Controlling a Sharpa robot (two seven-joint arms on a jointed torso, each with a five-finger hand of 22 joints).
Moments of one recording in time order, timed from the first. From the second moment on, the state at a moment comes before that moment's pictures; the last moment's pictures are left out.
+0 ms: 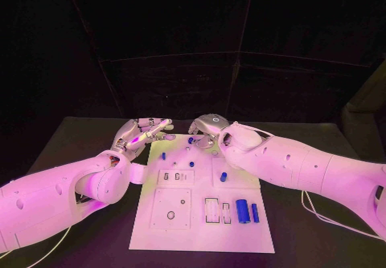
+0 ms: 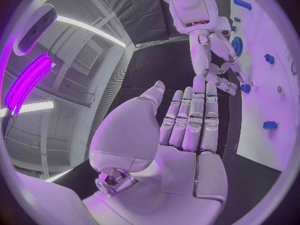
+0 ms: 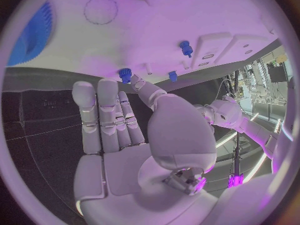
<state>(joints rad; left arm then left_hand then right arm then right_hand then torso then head) 1.13 -0.89 0.01 1.60 -0.06 -0.35 0.52 1.29 0.00 0.15 0.10 0.05 0.96 0.22 0.13 0.07 1.03 0.16 0.13 0.07 1.16 0.10 0.27 0.24 0.18 0.88 0.23 0.33 0.12 1.23 -0.37 -0.02 1.06 -1.70 -0.38 -0.08 1.20 -0.09 0.47 -0.14 0.05 0.95 0.18 0.06 0.07 1.04 0.11 0.08 0.06 1.42 0.02 0.92 0.57 0.16 1.18 0.12 1.15 0.72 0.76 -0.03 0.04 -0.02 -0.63</state>
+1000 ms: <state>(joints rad) 1.13 -0.89 0.00 1.58 -0.06 -0.34 0.52 1.30 0.01 0.16 0.10 0.05 0.96 0.22 0.12 0.07 1.03 0.16 0.13 0.07 1.16 0.10 0.26 0.25 0.18 0.88 0.23 0.32 0.12 1.26 -0.69 -0.02 1.24 -1.34 -0.20 -0.18 1.30 -0.09 -0.04 0.14 0.21 0.83 0.16 0.11 0.07 1.27 0.07 1.01 0.91 1.46 -0.02 1.35 1.15 0.11 1.33 0.09 1.36 1.08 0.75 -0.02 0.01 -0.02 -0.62</state>
